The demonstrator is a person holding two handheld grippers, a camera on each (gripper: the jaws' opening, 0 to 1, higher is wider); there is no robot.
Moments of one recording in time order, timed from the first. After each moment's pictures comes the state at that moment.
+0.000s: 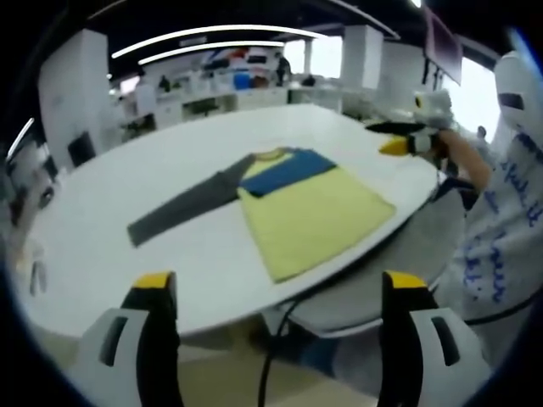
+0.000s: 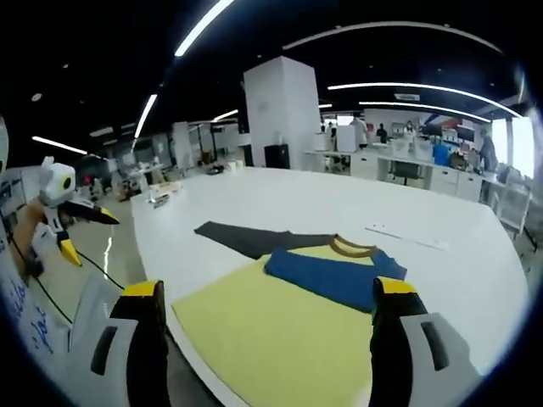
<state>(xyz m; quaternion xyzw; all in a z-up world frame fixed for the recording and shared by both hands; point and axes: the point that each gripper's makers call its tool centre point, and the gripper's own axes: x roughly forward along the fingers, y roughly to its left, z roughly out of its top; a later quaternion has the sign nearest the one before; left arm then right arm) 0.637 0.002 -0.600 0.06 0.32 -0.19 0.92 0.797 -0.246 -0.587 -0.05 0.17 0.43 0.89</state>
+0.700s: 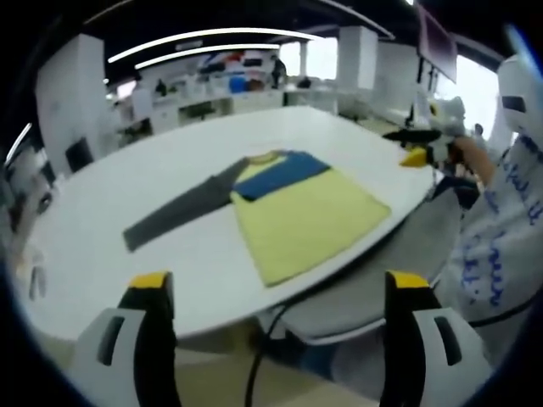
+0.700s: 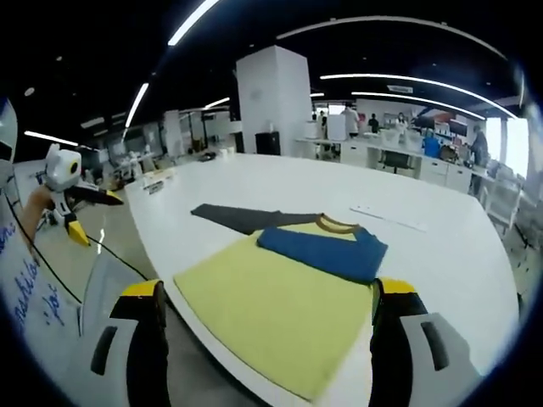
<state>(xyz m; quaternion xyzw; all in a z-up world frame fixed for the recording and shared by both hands) 0.635 -0.014 -0.599 0.06 0.32 -0.20 0.93 0.760 -0.295 -0.595 -0.07 0.20 0.40 0.89</state>
